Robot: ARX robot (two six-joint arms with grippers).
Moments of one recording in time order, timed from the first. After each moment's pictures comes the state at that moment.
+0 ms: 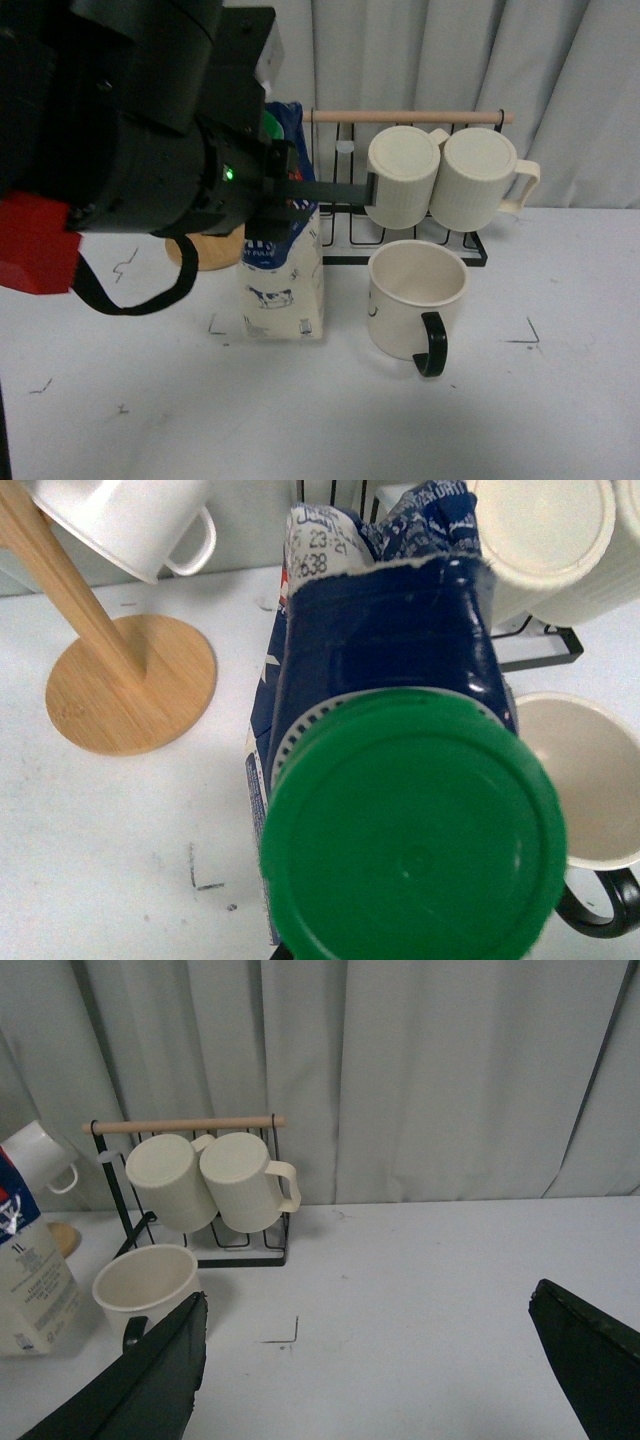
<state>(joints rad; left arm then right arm) -0.50 1.72 0.92 0.26 -0.26 -0.17 0.00 0.00 0.01 0.00 0.00 0.01</state>
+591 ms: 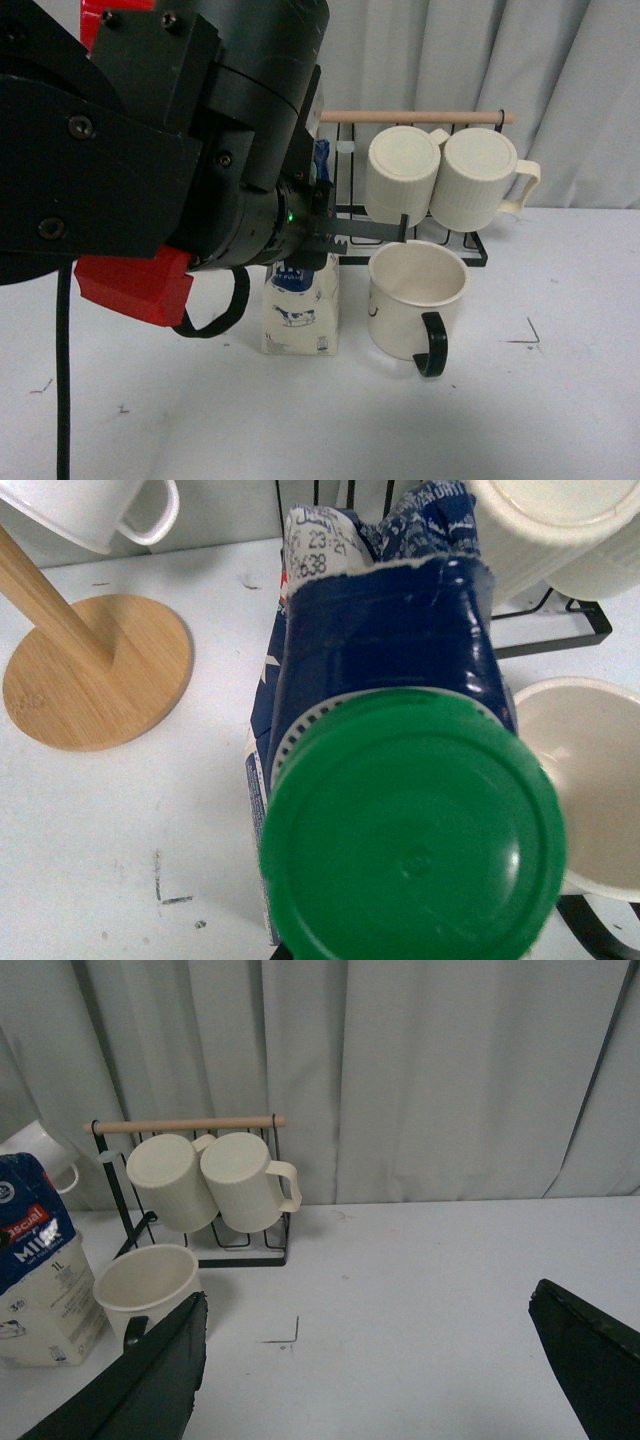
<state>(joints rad) -0.54 1.86 0.99 0.29 -0.31 -0.19 0.00 0.00 0.01 0.00 0.00 0.01</state>
